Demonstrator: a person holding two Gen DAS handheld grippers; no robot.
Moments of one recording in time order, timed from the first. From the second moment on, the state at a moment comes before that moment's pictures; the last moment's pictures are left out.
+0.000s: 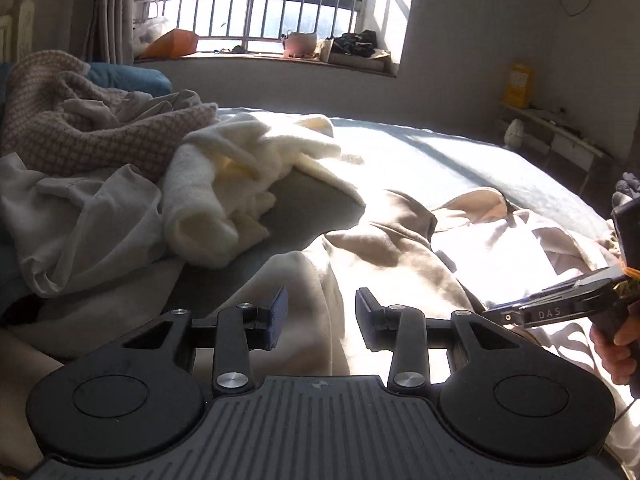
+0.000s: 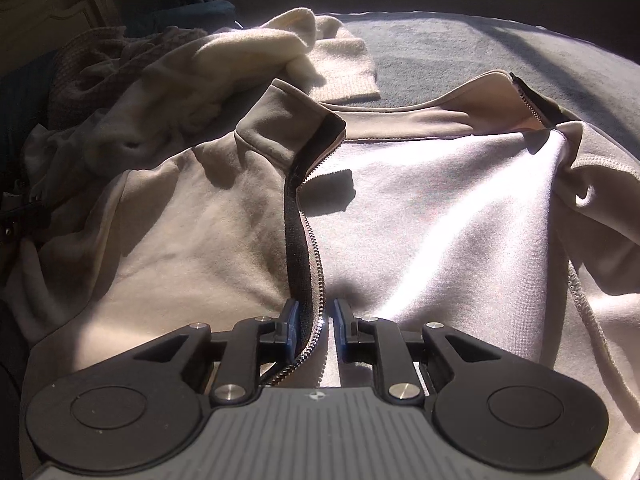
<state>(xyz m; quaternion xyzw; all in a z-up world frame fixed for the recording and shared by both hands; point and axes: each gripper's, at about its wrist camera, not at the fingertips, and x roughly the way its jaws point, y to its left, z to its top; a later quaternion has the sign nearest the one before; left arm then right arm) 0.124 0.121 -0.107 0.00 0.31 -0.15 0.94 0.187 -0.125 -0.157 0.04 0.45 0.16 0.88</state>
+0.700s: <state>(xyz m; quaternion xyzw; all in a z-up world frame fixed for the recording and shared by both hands) 0.076 0.030 -0.139 0.19 0.35 -0.16 0.90 0.146 -0.118 -0.143 -0.02 0.47 0.22 0.86</state>
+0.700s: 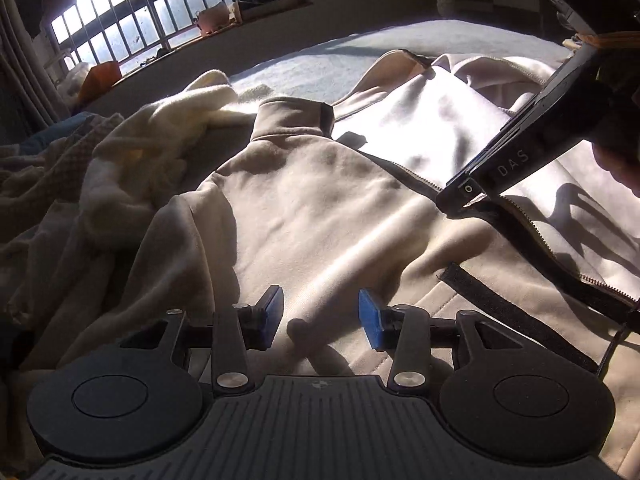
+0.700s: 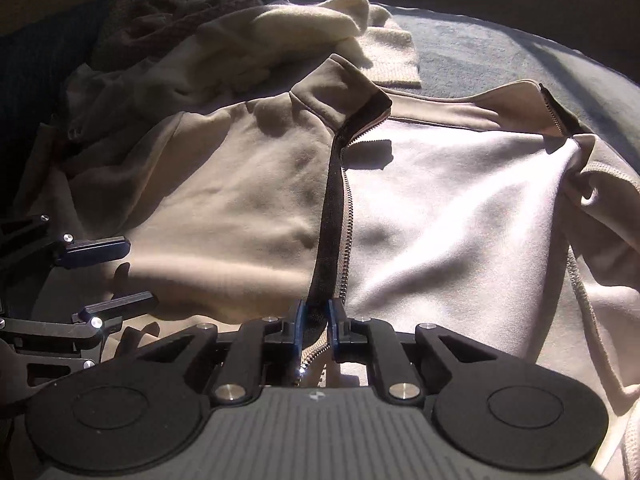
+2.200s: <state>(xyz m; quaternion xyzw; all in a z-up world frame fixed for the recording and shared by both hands) -0.088 0.149 -0.134 -0.10 0.52 -0.21 0.82 -0.055 -0.217 -0.145 0.13 0.61 0.24 0.74</state>
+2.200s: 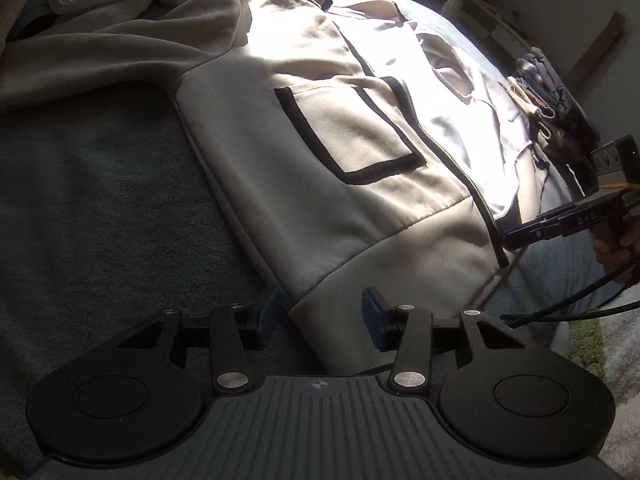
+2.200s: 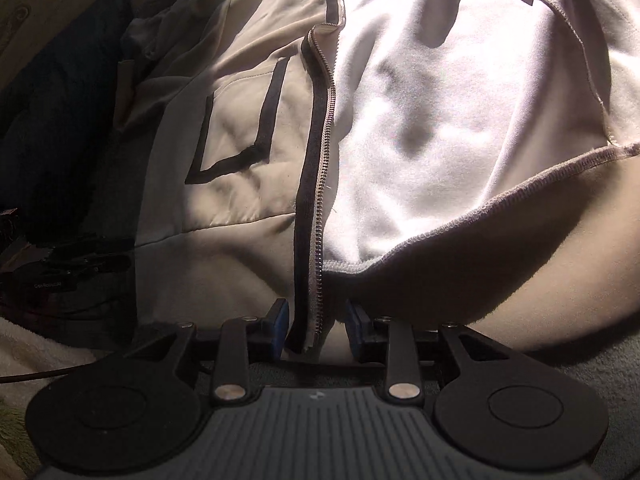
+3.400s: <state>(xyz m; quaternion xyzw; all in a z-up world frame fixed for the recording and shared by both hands) -0.099 0.146 -0.173 -0.18 0.61 -0.23 0.74 -0.056 -0.177 -0.125 -0.03 0.58 0.24 0.78</state>
